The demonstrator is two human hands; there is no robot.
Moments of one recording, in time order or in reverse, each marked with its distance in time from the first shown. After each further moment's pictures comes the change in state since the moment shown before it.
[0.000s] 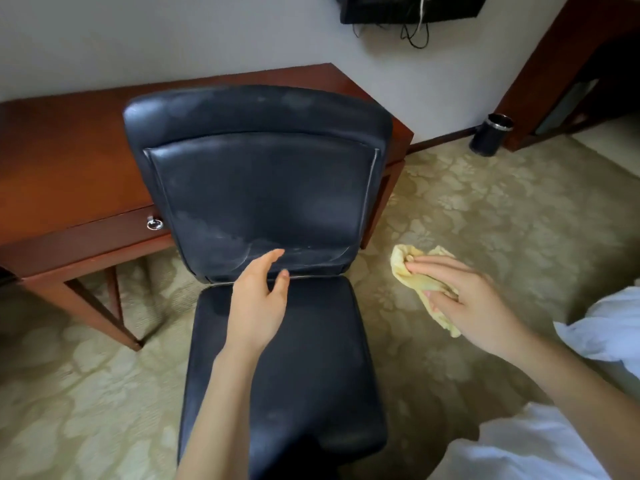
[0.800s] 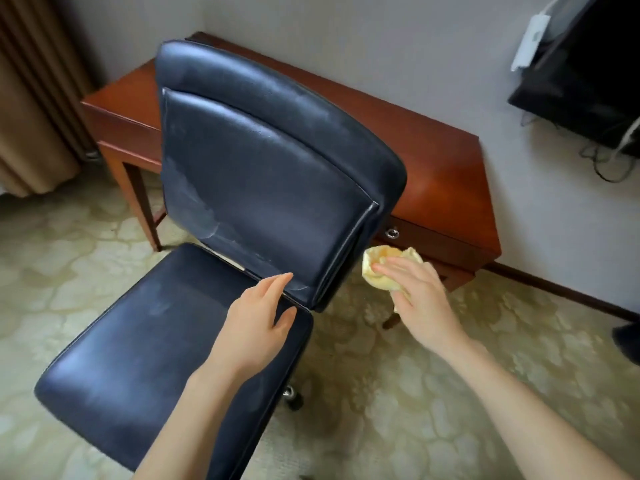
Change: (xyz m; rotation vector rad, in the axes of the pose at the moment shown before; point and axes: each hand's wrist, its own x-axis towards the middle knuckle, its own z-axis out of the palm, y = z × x) left_hand 0.053 0.094 0.213 0.250 0.268 -0.353; right_hand 0.277 0.172 -0.067 -0.211 -0.272 -0.626
